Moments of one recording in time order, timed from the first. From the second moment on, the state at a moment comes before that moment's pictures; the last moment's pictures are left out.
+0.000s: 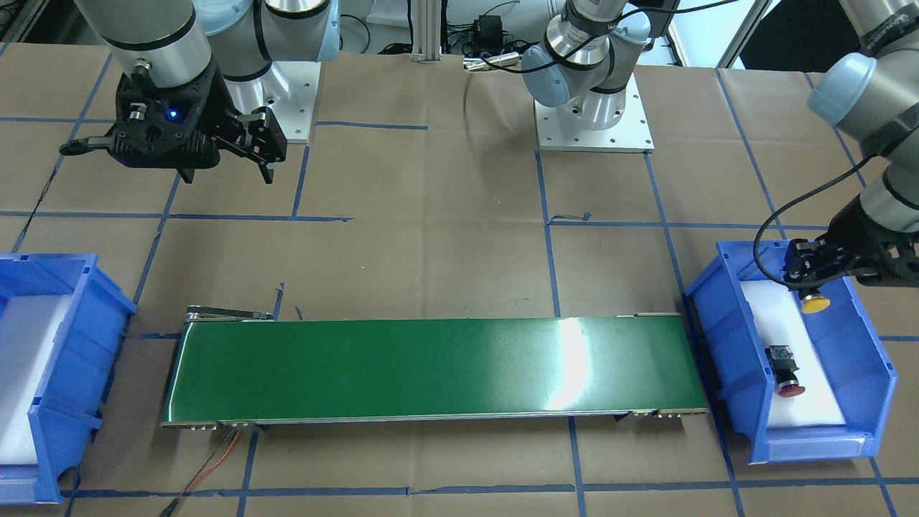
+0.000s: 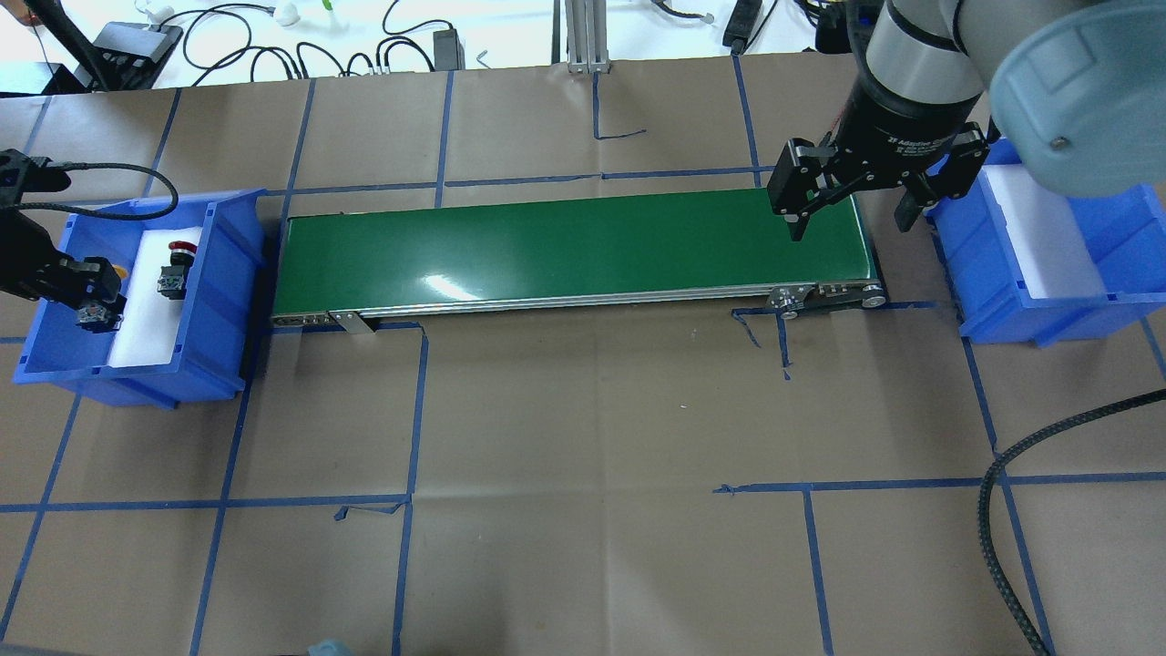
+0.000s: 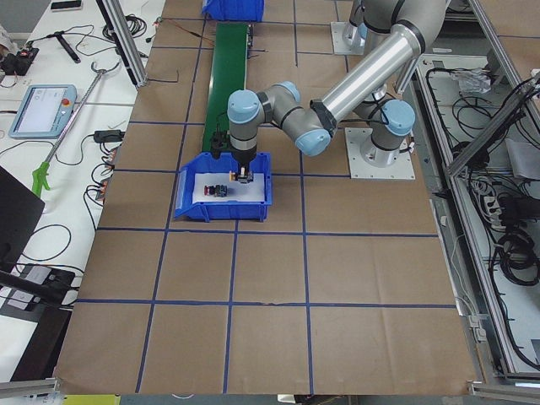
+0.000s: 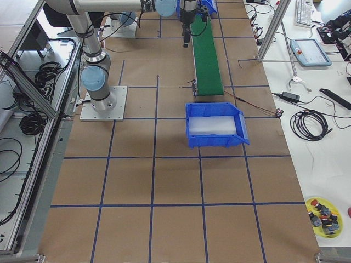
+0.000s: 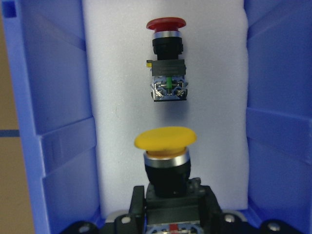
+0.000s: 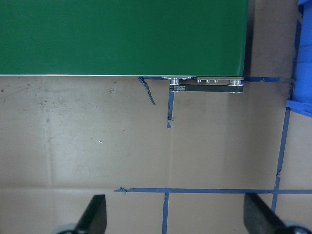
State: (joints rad) left arm -0.95 -1.74 -1.79 -1.15 1.57 0.65; right arm 1.62 -1.57 1.58 -1.55 -1.59 0.01
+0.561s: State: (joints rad) left arm -1.08 -1.73 -1.67 -1.27 1.61 0.62; right arm 1.62 -1.57 1.58 -1.55 -1.59 0.01
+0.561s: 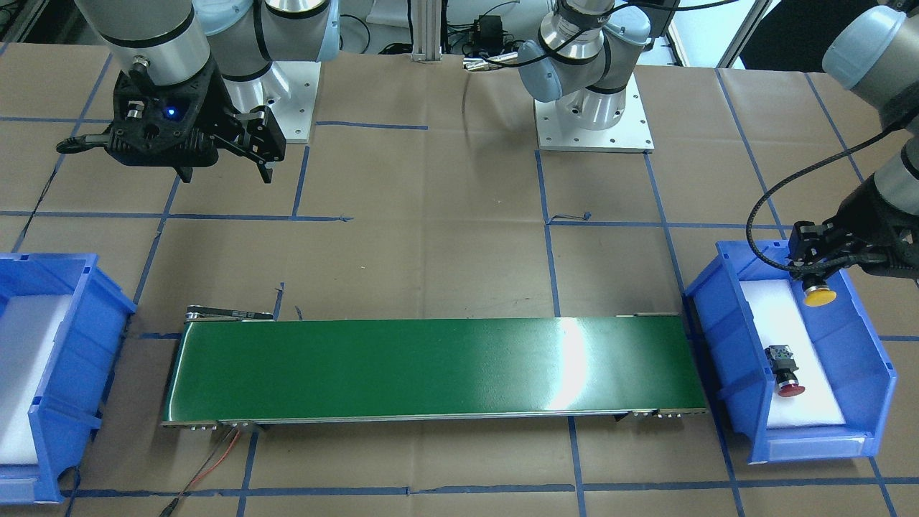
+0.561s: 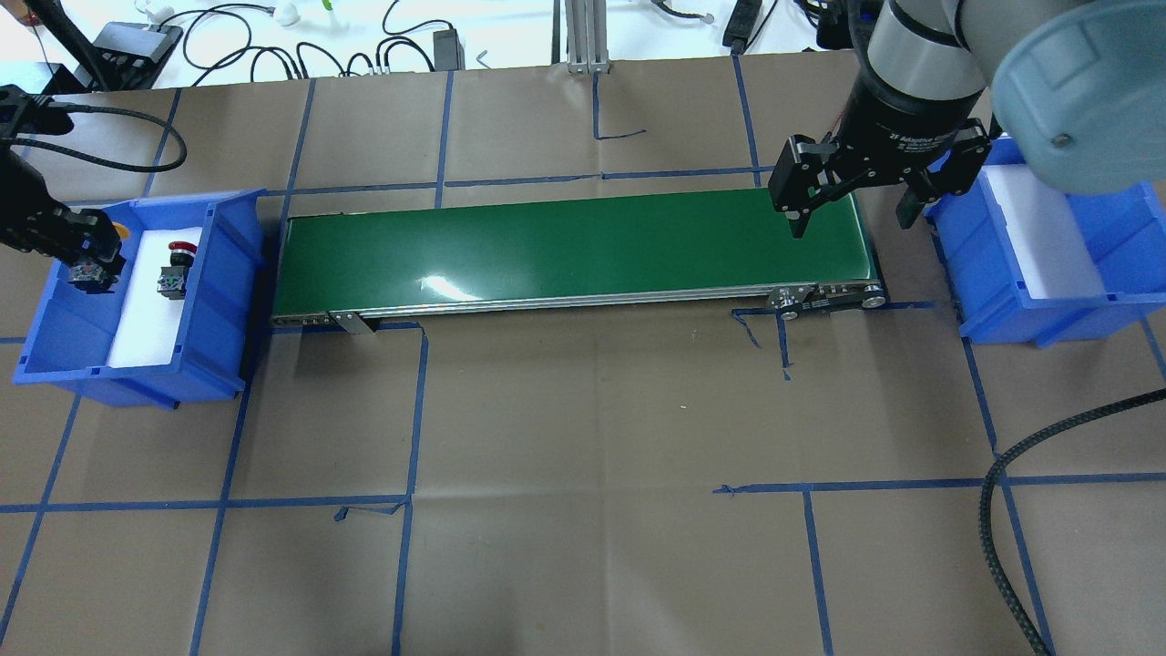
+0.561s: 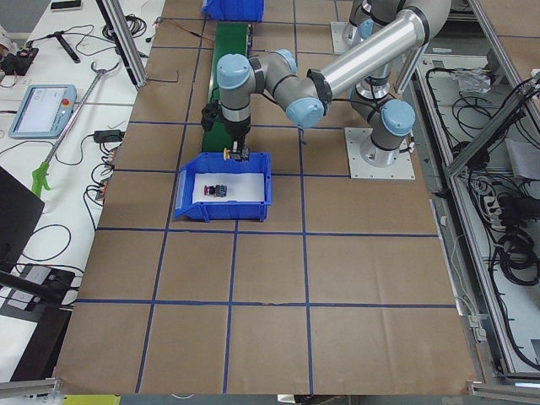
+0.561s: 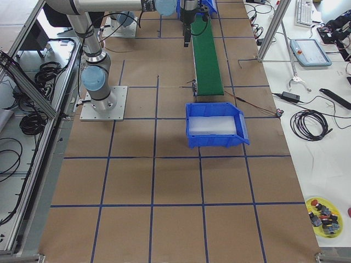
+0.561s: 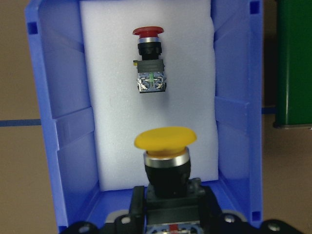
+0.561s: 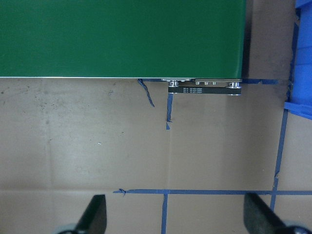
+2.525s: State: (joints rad) left arm -1.52 -1.94 -1.67 -1.14 1.62 0.15; right arm 1.61 -1.57 1.58 -1.55 -1.60 0.01
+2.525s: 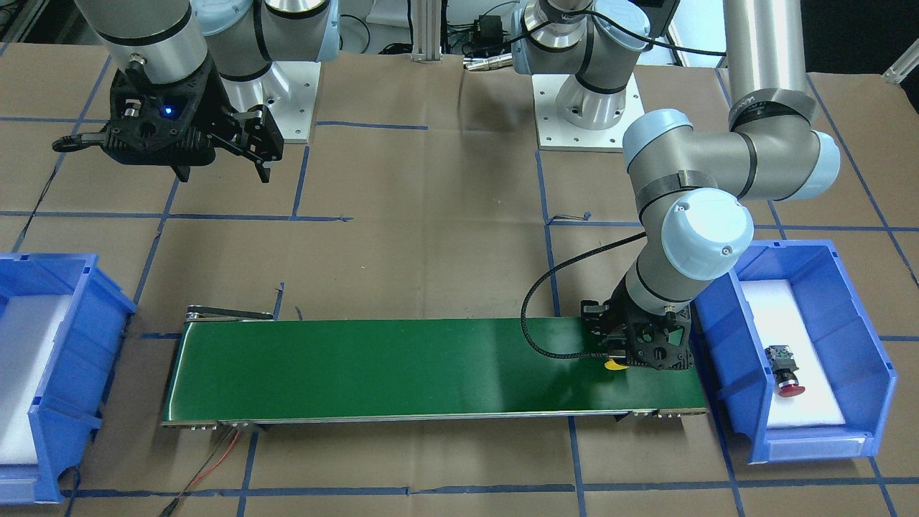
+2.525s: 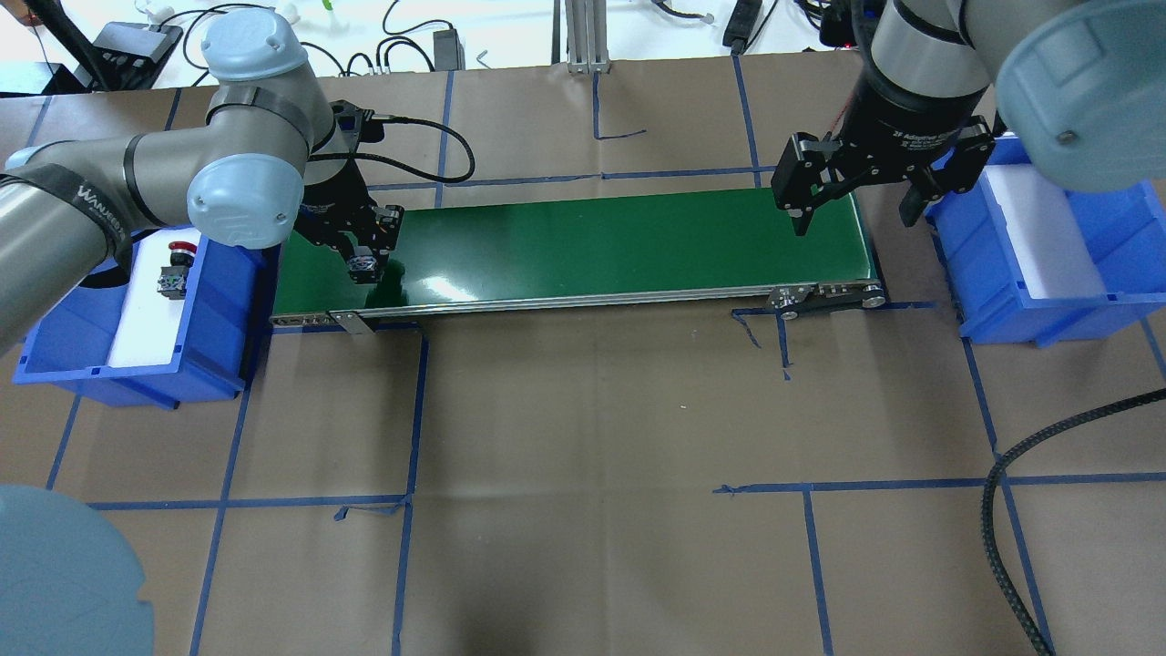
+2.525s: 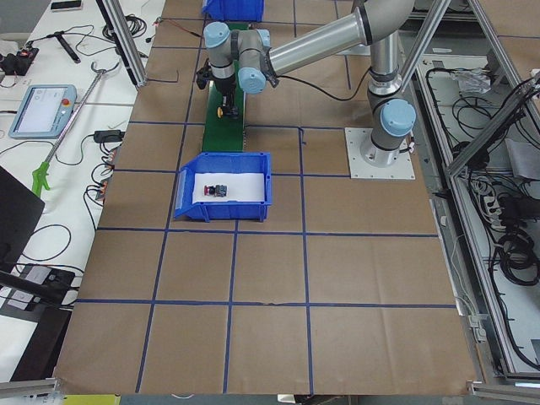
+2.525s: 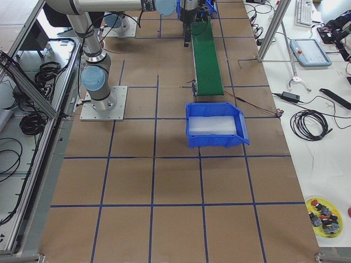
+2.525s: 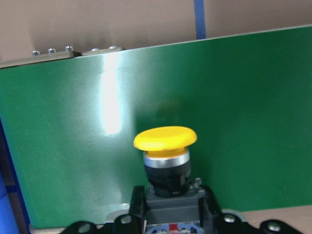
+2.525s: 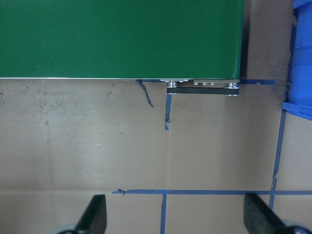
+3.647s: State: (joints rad) left arm -1.51 -1.89 -1.64 -1.17 1.62 0.09; right arm 1.61 -1.57 1.58 -1.55 -1.60 0.01
